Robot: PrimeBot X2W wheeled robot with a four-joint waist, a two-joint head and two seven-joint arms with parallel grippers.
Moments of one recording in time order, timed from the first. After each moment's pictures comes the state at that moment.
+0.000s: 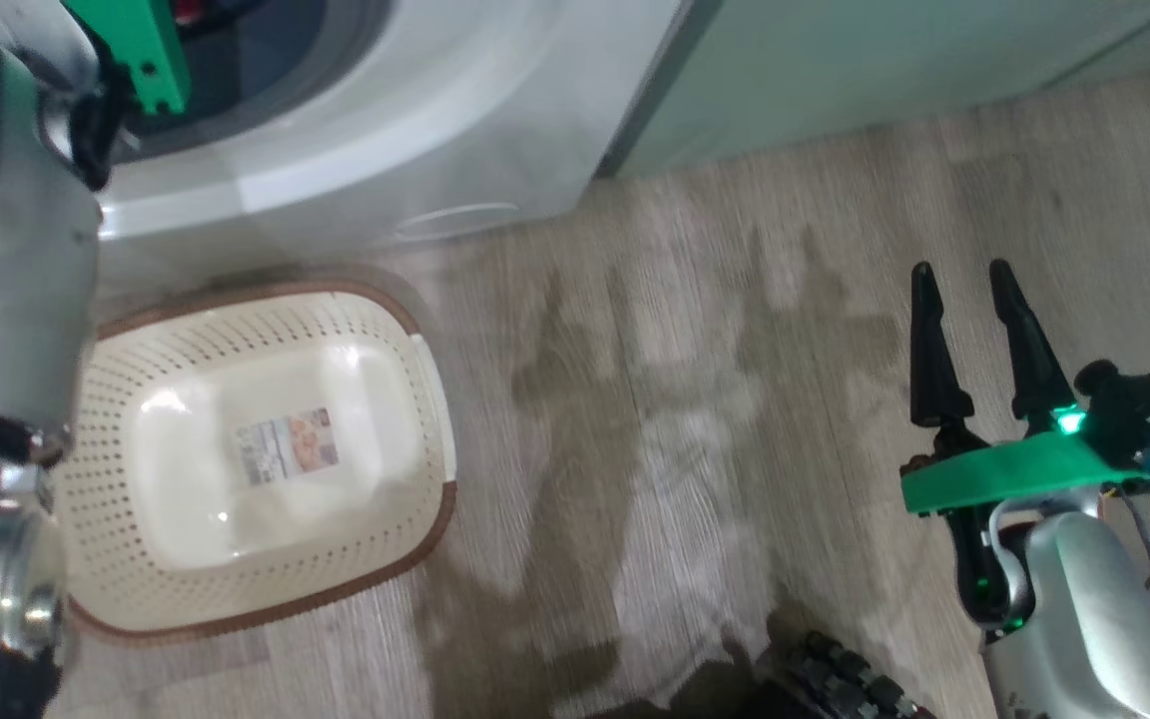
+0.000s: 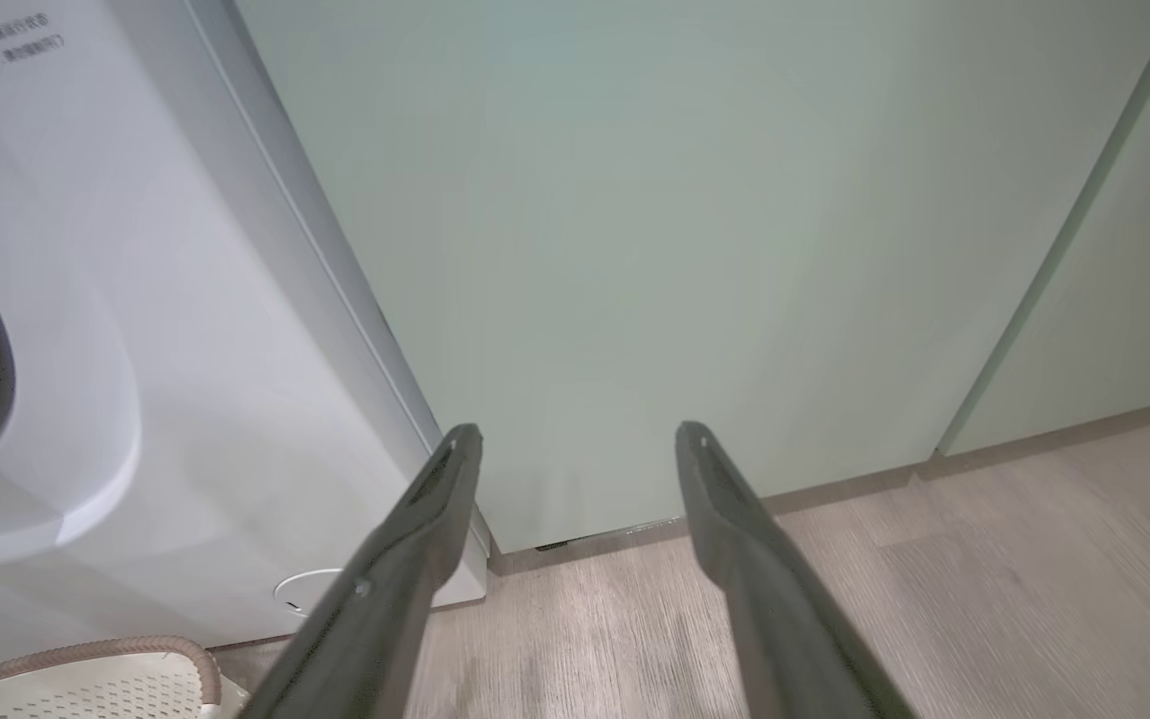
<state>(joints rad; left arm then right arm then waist) -1.20 0.17 -0.02 1.05 -0.18 -0.09 0.26 -0.30 -0.05 0.09 0.26 0.30 0.13 -0.25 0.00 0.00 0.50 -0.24</state>
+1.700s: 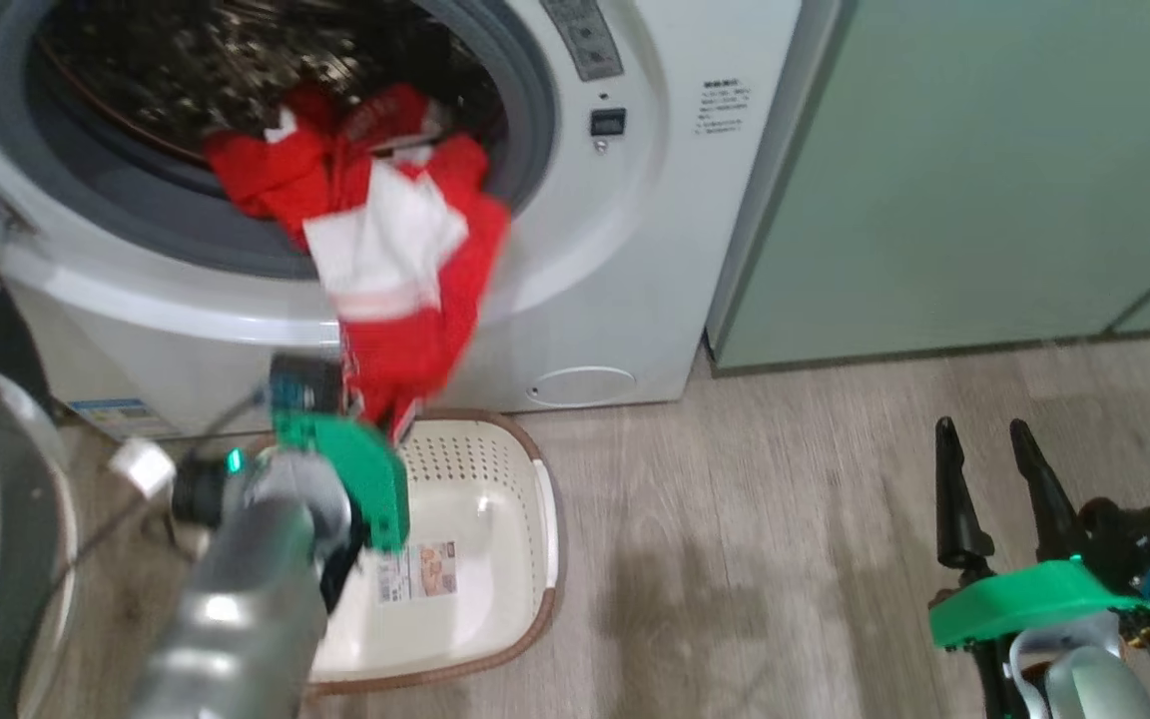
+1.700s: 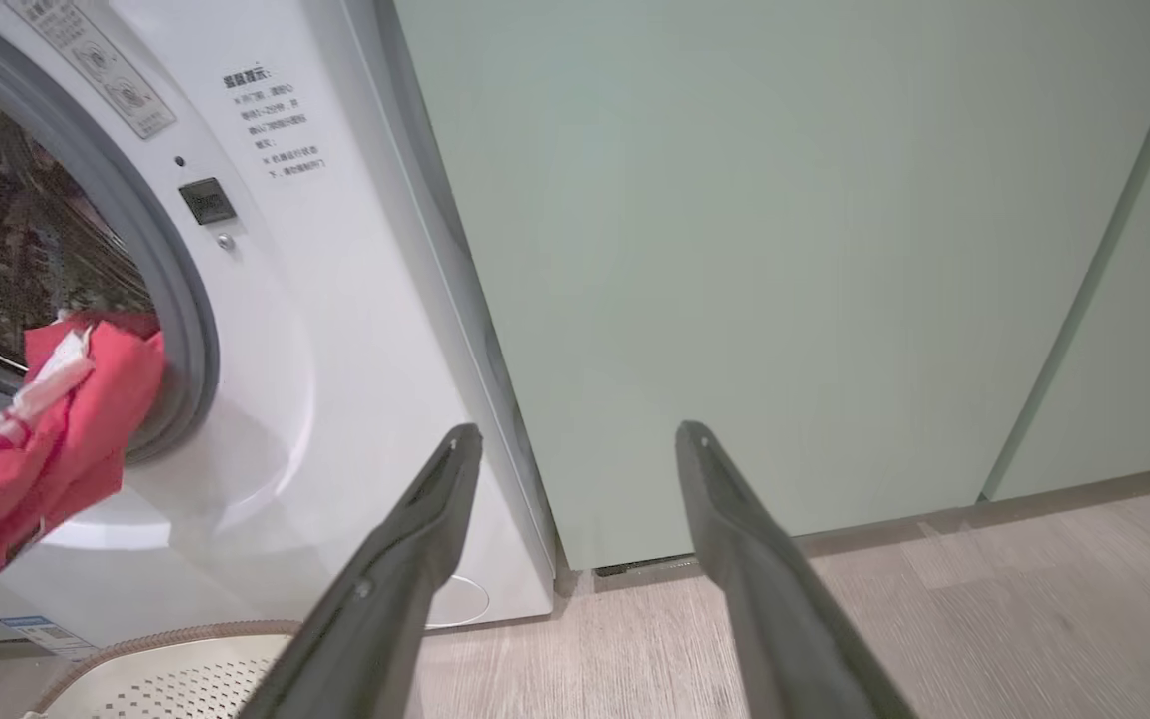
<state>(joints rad) -0.67 0.03 -0.30 1.14 -0.35 -0.12 -0.06 -0.11 -0.05 0.02 0.31 0.25 0.13 -0.25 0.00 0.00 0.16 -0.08</state>
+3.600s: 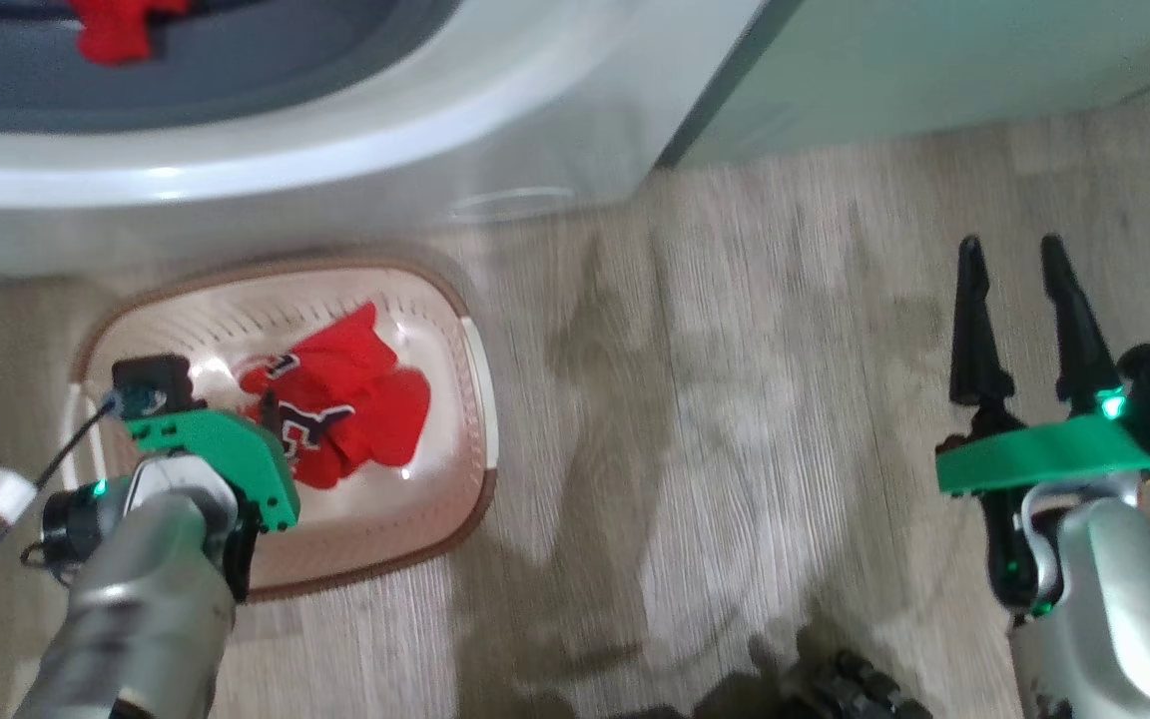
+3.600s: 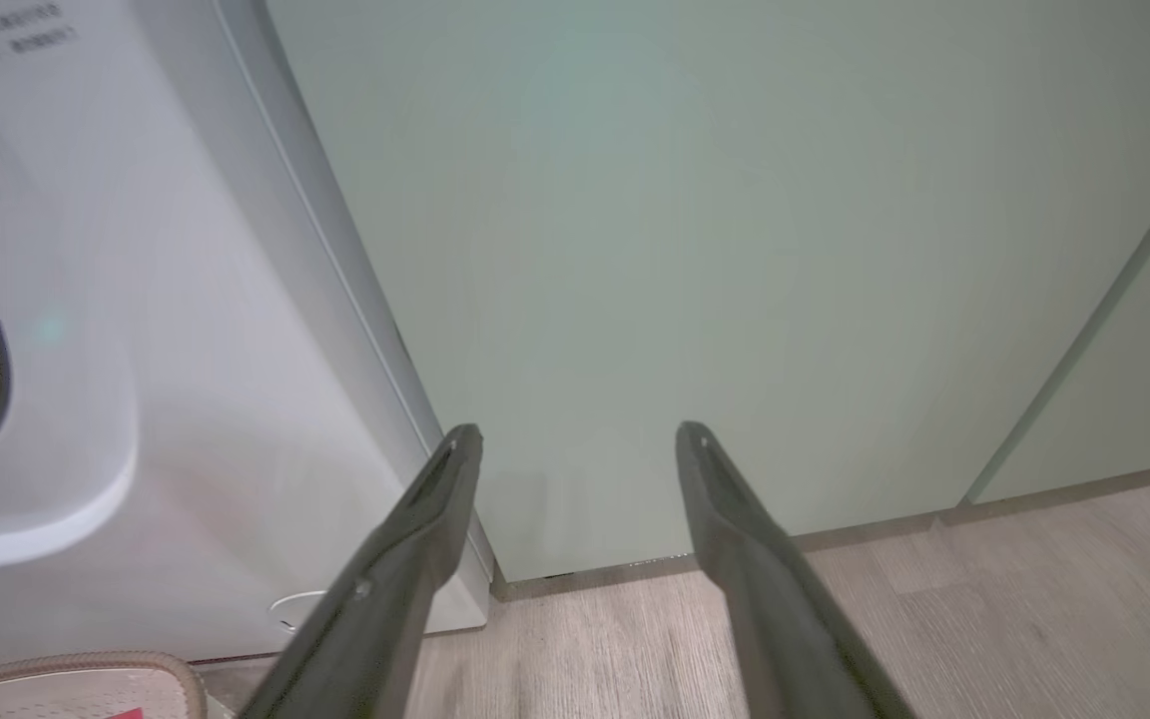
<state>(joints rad) -0.73 0.13 -0.32 1.30 -0.56 -0.03 -0.14 -0.33 -0.06 0.02 0.25 0.25 0.13 -0.26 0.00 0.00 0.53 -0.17</state>
